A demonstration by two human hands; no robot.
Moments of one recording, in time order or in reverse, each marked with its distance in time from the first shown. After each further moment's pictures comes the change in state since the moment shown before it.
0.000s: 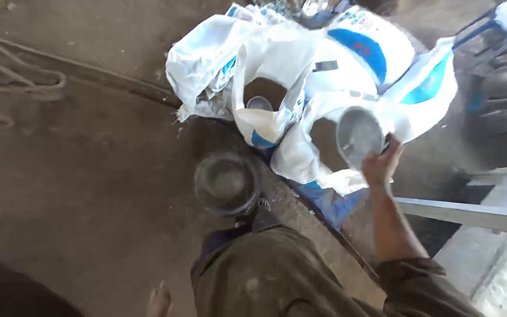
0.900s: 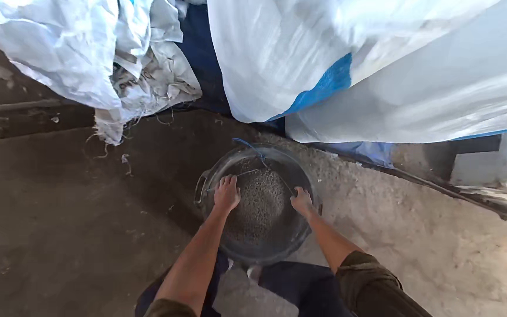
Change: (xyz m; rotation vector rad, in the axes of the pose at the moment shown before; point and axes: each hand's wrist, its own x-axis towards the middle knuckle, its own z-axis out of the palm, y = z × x) left_hand 0.477 0.371 0.420 1.467 -0.625 1.286; right_hand -0.258 0.038 0.668 -0.098 -0.791 0.953
